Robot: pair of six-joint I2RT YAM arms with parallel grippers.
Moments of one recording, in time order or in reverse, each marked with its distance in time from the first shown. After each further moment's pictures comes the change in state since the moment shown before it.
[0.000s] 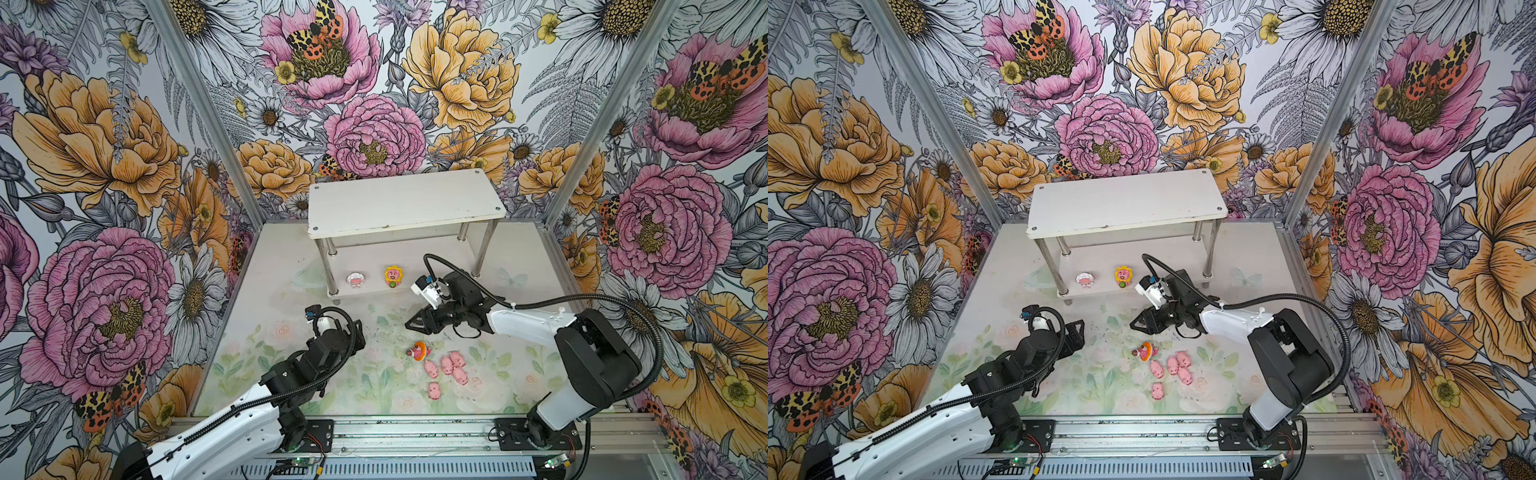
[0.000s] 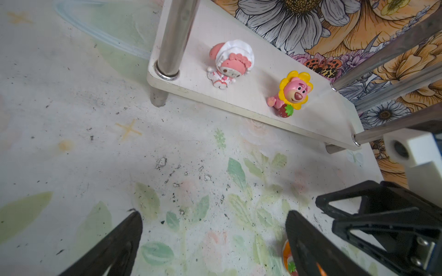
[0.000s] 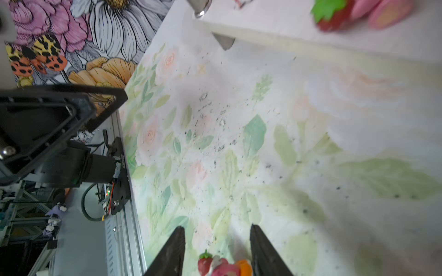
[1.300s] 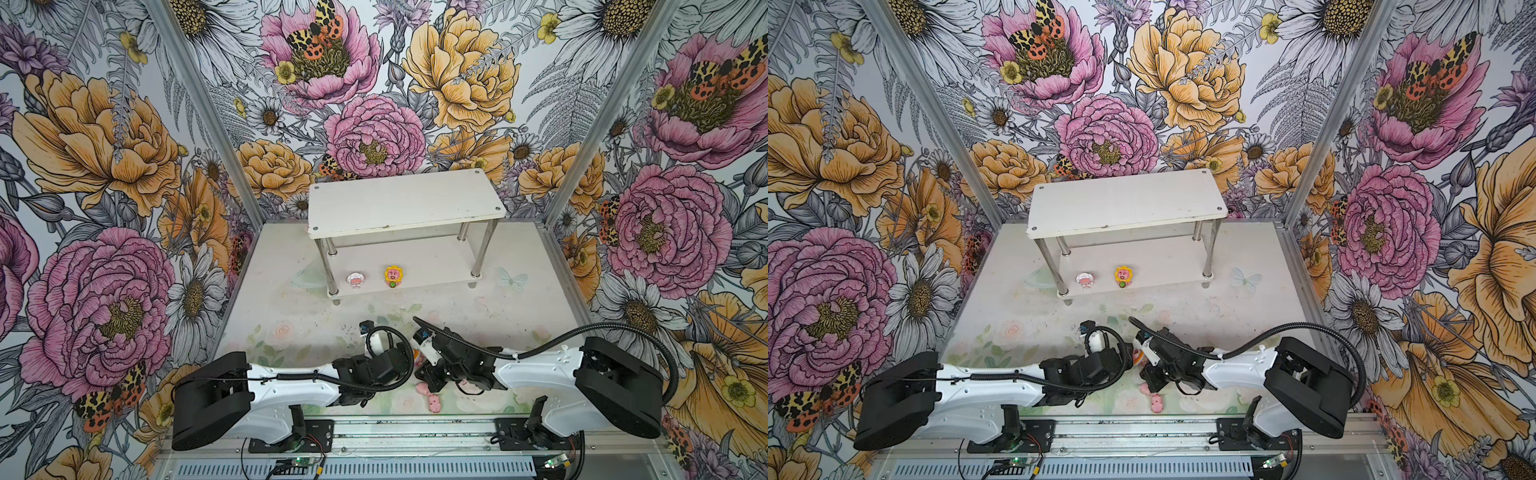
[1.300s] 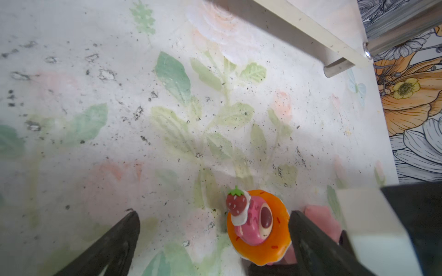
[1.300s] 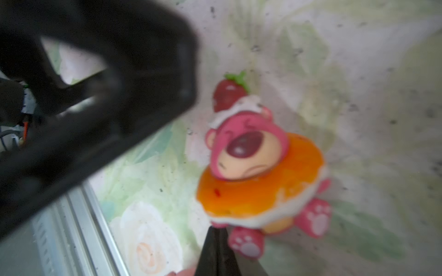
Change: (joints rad) left arm -0.339 0.622 0.114 0.278 -0.012 -0.324; right arm 0.402 -0.120 -0.324 0.166 0.402 0.237
